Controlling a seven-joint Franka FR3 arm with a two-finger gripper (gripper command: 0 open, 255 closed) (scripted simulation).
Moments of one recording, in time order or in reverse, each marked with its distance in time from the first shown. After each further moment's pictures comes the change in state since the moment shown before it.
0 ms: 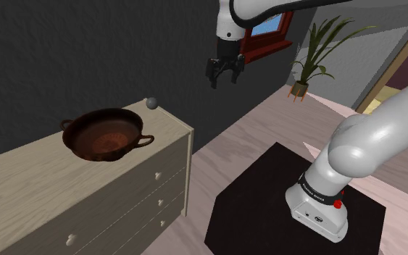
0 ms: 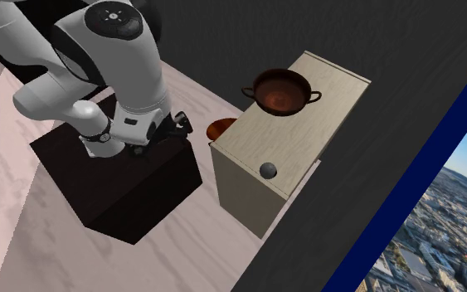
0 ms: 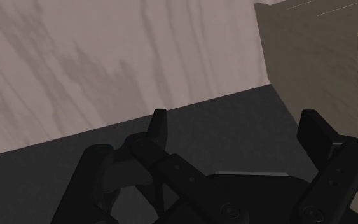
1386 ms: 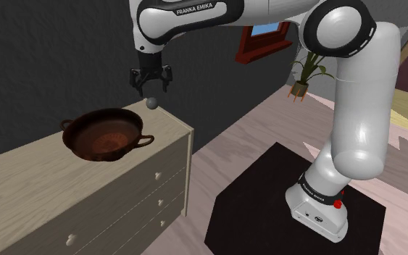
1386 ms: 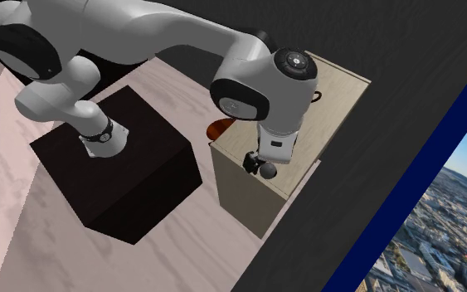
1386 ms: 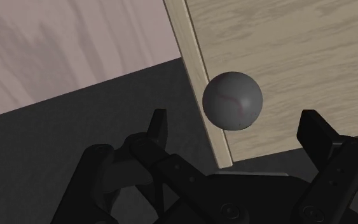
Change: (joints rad) arm 0.141 0.767 0.122 0.752 -0.117 0.029 0.280
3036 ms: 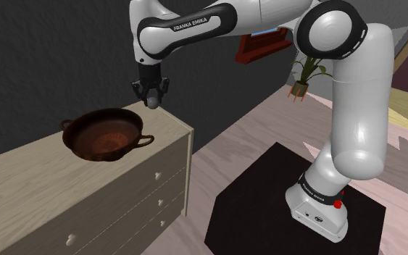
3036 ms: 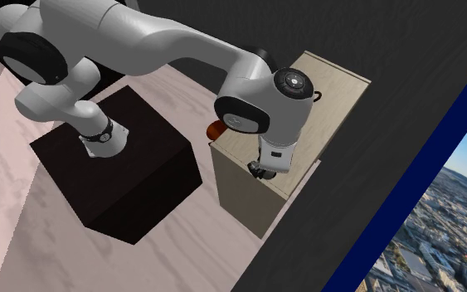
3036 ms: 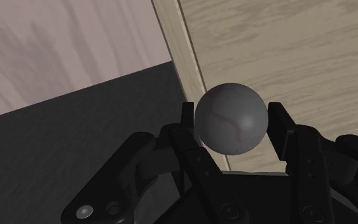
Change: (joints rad) arm 0.003 0.040 -0.005 -0.040 -0.011 0.080 0.007
